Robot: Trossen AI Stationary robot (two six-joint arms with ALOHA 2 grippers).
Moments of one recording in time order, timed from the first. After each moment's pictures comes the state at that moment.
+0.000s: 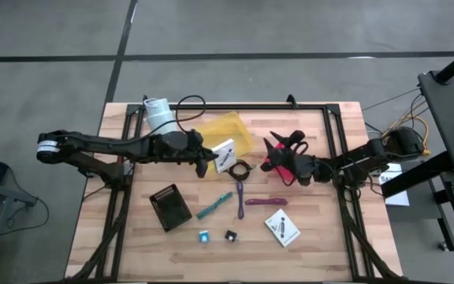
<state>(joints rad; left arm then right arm) 0.08 1.21 0.79 0.00 -0.11 -0.51 0.11 1.40 0.47 0.85 1.05 -0.59</state>
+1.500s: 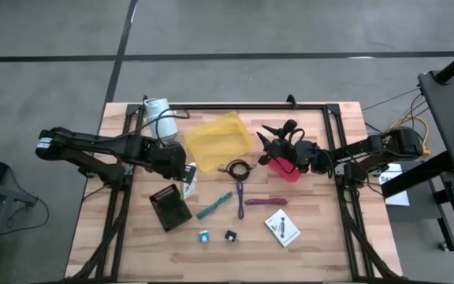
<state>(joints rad) -0.09 1.19 1.12 -0.99 -0.07 -1.31 -0.07 1.40 0.47 0.92 0.69 -0.62</state>
